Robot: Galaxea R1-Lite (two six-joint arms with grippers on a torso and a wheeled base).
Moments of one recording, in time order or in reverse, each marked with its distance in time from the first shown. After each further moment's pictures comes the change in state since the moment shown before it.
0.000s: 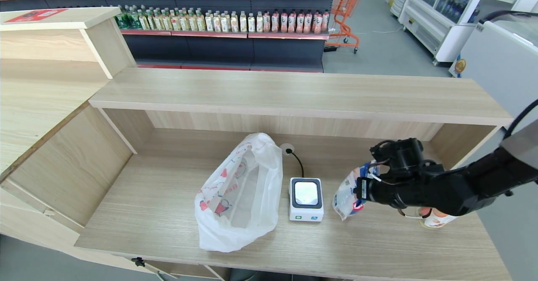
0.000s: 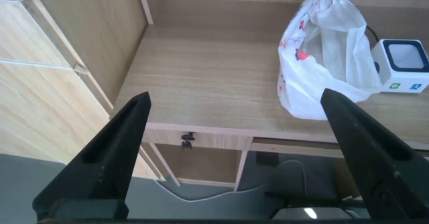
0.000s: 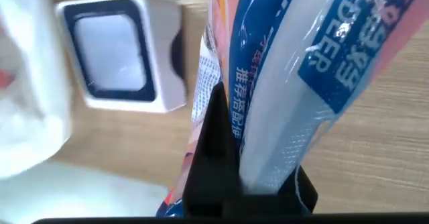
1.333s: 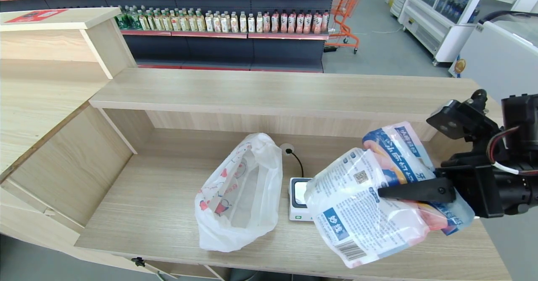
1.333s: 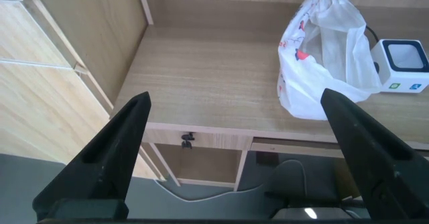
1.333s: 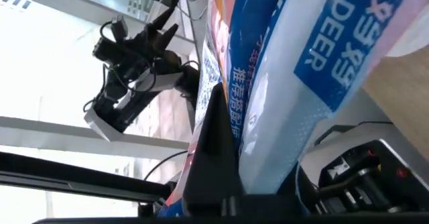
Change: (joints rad) left arm 0.000 0.000 0.000 0.000 0.000 0.000; right arm -0.005 -0.574 0.089 0.244 1.063 -0.113
